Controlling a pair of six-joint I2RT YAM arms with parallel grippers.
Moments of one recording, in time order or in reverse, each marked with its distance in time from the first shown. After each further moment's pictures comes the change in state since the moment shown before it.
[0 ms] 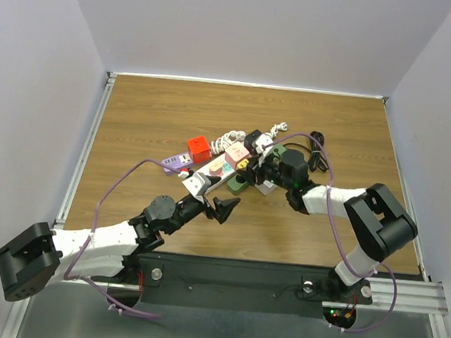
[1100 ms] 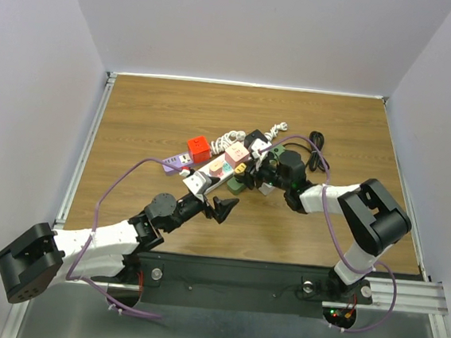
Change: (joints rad) left arm 0.045 -0.001 -0.007 -0.031 0.056 -0.014; right arm 0.000 0.064 0.000 0.032 -0.098 -0.063
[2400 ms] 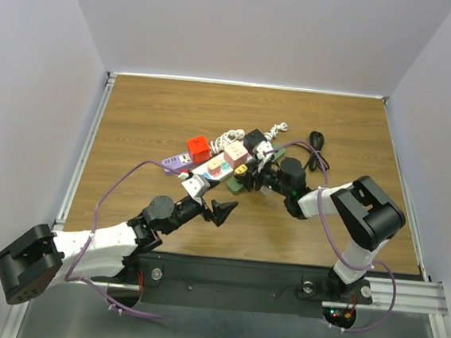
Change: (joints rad) left arm 0.000 -0.015 -0.033 0.024 0.026 0.001; right arm 0.001 0.053 -0.051 0.134 0.112 0.113
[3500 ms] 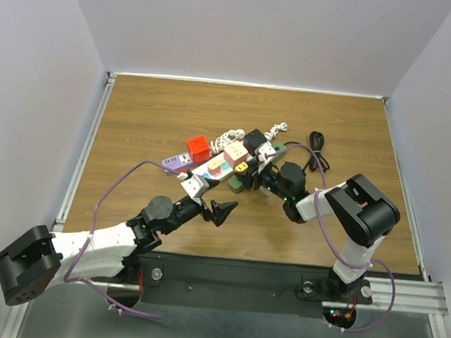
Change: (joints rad) left arm 0.000 -0.015 -0.002 0.002 0.007 0.006; right arm 0.027 0.048 -0.064 0.195 0.102 0.031
